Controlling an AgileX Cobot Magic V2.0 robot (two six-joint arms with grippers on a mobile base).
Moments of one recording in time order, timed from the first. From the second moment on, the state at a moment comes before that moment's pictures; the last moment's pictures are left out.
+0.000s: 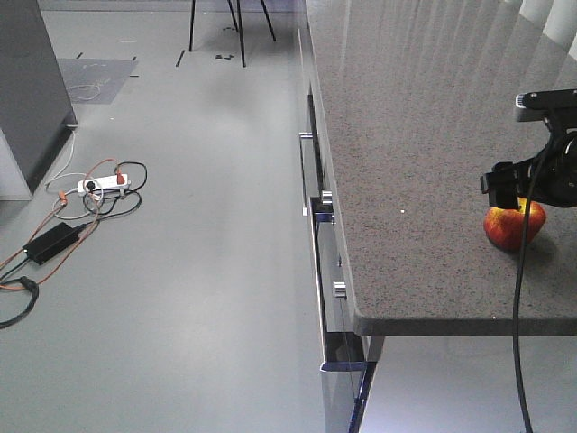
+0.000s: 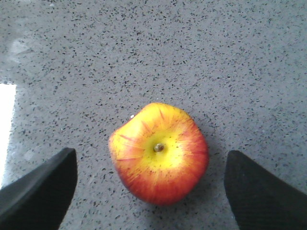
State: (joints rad) left arm -0.14 -0.01 0.03 0.00 0.26 -0.11; right arm -0.07 1.67 -1.28 -0.07 0.67 0.01
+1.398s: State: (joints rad) left arm -0.14 -0.01 0.03 0.00 0.26 -0.11; right arm -0.13 1.83 -1.29 0.15 0.61 -0.23
